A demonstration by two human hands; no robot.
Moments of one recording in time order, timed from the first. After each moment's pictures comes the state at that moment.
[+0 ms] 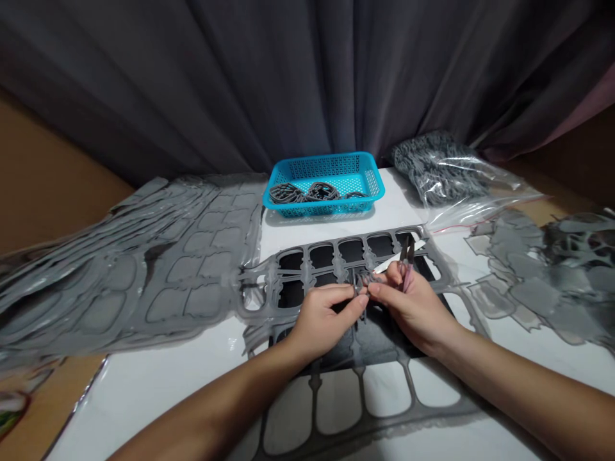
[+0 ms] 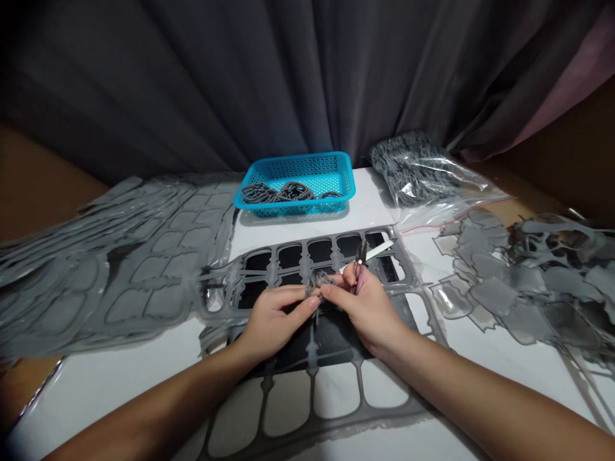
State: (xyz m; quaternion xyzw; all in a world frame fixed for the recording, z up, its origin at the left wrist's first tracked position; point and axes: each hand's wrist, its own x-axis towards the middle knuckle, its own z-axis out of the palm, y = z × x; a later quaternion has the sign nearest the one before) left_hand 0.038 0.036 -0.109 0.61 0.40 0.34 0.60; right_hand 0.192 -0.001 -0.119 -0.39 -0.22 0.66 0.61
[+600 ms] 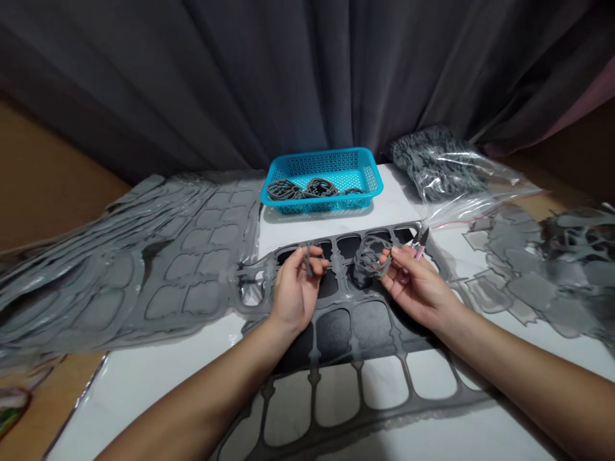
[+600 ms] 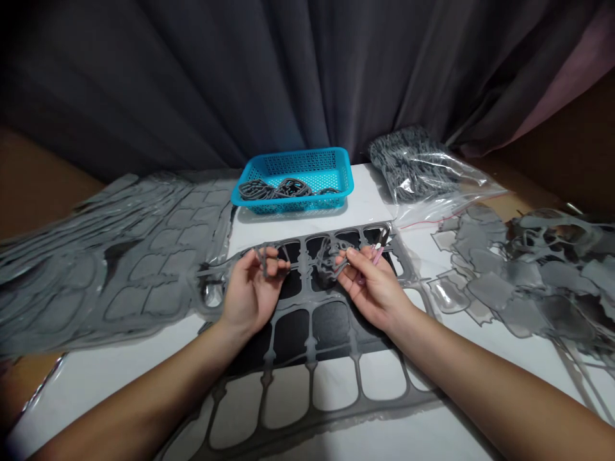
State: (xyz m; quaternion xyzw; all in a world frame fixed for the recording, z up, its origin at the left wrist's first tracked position) left_hand 0.035 0.062 -0.110 0.32 0.37 0.52 0.70; right_hand 0.211 0.013 -0.121 -0.34 -0.07 0.67 0.66
